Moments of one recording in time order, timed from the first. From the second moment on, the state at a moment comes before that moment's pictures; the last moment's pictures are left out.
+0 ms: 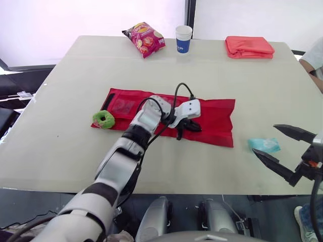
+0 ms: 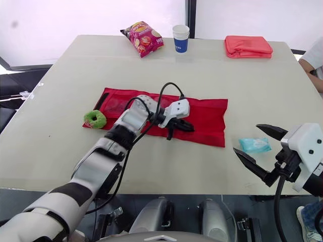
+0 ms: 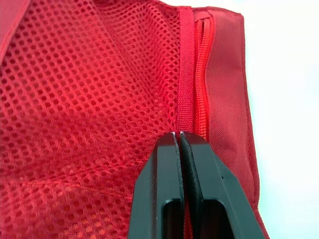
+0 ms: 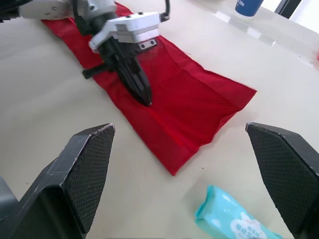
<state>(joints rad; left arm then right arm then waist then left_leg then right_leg) -0.94 0.26 -0.34 0.62 0.11 0.21 -1.36 0.44 -0.88 -0.81 -1.00 0.99 0.74 0.52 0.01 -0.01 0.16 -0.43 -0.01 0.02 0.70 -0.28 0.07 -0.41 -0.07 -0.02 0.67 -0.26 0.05</state>
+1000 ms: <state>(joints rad) -0.98 0.26 -0.41 0.66 0.17 -0.02 -1.18 0.42 -0.90 -0.80 -0.98 0.99 0.74 0.54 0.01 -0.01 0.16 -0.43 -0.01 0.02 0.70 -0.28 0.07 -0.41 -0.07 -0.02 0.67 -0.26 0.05</state>
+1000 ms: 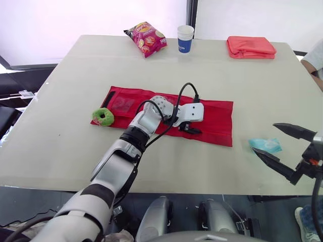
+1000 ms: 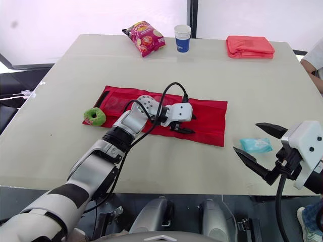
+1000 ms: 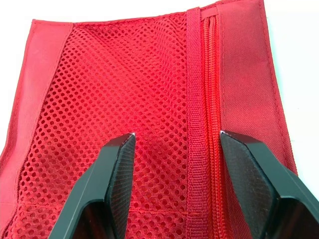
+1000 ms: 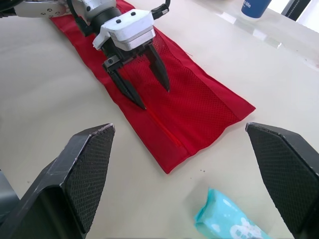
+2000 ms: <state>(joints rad) -1.02 0.26 -0.43 0.73 0.20 -0.09 -1.24 0.41 -0.91 -0.80 -0.98 0.99 0.74 0.54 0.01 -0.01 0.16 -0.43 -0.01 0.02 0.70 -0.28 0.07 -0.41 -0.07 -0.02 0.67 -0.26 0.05</state>
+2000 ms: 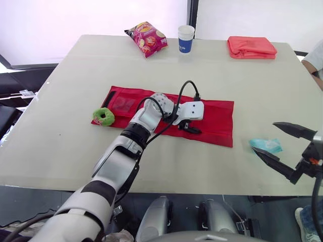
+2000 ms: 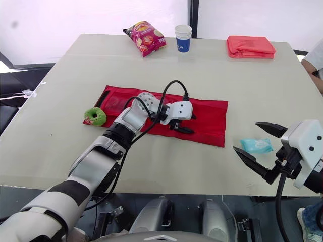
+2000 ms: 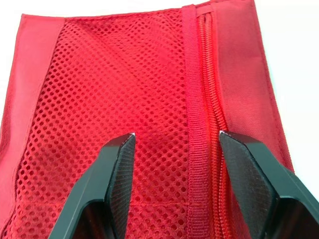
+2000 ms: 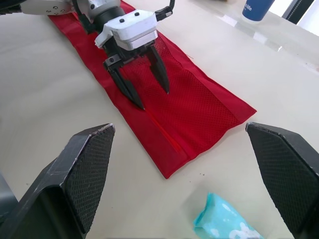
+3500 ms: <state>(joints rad) -1.05 0.12 -0.28 0.75 0.01 0.42 -1.20 0.39 -1.18 -0.45 -0.91 0.60 0.82 0.53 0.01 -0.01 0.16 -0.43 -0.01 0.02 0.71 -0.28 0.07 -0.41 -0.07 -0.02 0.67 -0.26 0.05</state>
